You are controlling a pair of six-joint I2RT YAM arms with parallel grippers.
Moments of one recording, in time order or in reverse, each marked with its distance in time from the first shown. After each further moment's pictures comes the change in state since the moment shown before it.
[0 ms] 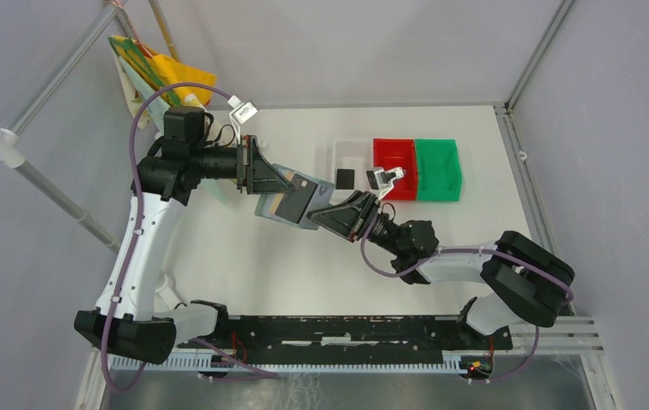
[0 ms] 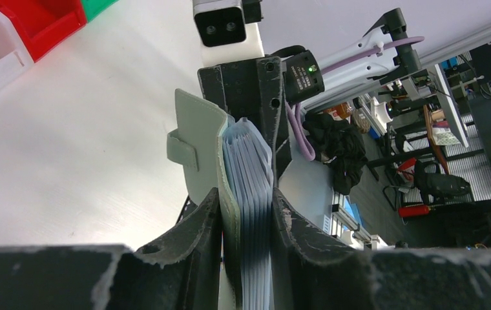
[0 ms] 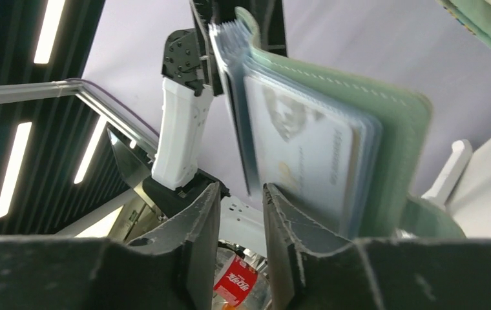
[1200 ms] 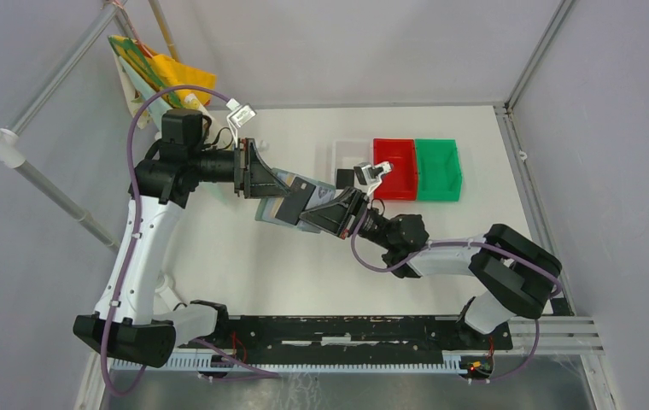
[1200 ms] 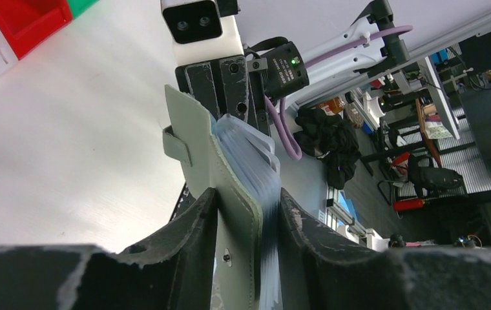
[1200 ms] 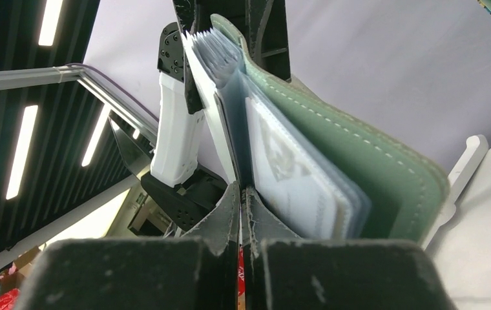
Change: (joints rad) left arm 0.006 -0.019 -0.011 -0.020 0.030 0.011; right arm 0.003 0.077 0.104 -0.003 -0.060 0.007
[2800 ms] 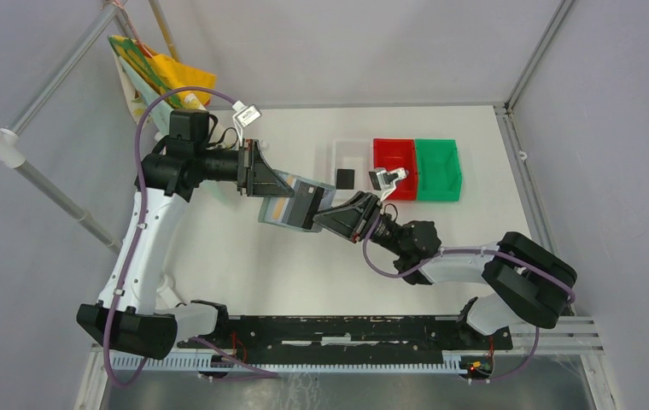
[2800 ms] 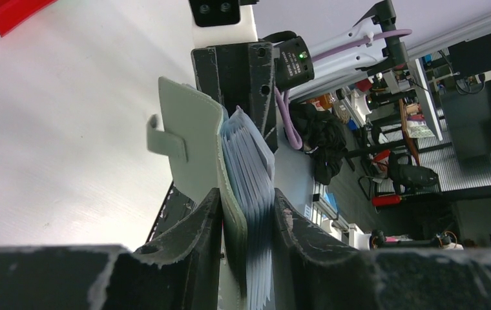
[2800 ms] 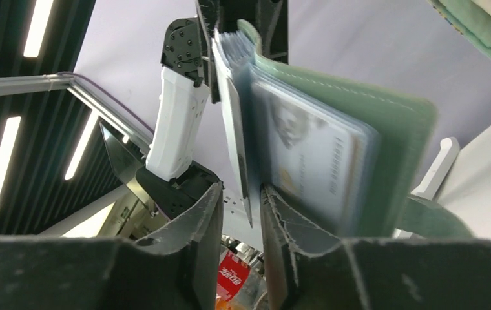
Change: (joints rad) left arm -0.004 0.044 0.004 -0.049 0.019 0.013; right arm -0.020 -0.092 -0.129 0.000 0.045 -0.023
